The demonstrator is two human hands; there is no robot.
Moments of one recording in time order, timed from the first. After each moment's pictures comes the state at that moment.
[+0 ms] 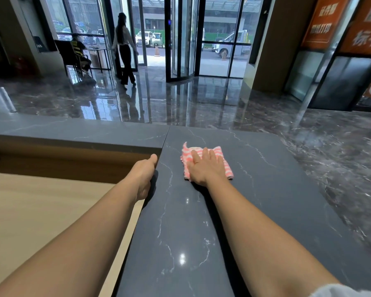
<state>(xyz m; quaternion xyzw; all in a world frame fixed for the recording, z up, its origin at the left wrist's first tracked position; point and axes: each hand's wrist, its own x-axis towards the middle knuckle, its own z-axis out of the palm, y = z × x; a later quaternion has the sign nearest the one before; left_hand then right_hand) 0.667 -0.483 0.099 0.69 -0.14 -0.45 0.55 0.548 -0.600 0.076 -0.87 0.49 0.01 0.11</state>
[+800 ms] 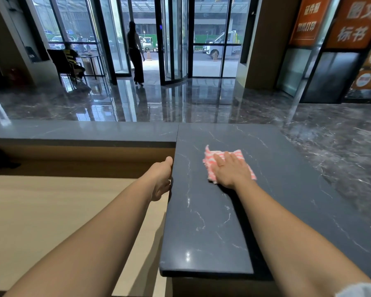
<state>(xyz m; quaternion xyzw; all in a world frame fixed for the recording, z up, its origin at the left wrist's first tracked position) 0.652 -0.403 0.120 0.69 -0.16 -0.48 0.52 0.499 -0.546 0.067 -0.86 0.51 0.00 0.05</state>
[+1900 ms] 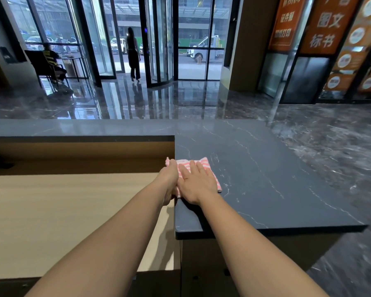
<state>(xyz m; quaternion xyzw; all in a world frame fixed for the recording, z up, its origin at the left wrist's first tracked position) 0.624 -0.344 0.115 0.70 -0.19 -0.47 0.51 0.550 -0.396 0.071 -0.87 0.48 -0.01 0.08</state>
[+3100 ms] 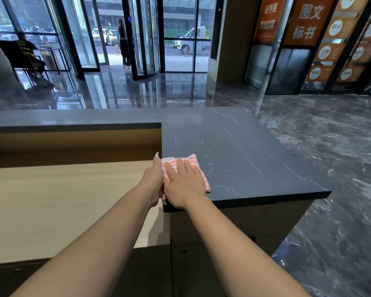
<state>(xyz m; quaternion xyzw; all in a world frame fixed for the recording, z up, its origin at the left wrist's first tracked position) 0.610 -0.306 0.085 0.67 -0.17 -0.49 0.52 0.525 -0.321 0.068 -0.88 0.48 -0.02 0.04</state>
